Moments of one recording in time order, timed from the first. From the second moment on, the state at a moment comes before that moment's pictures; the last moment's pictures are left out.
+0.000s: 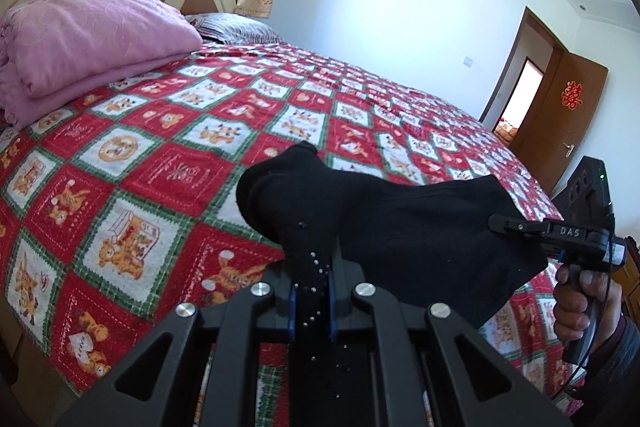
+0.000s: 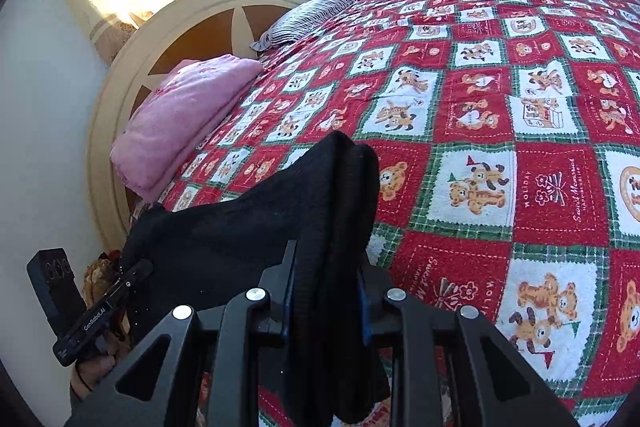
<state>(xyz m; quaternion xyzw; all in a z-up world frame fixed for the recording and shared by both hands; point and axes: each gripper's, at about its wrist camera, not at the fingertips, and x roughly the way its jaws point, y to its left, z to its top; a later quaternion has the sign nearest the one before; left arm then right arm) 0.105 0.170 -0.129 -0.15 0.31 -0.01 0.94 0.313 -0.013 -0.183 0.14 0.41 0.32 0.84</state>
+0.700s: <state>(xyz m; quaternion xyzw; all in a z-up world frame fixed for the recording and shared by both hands) 0.095 0.180 -0.161 -0.14 0.34 0.07 0.93 0.333 -0.039 -0.218 0.16 0.45 0.25 0.84</state>
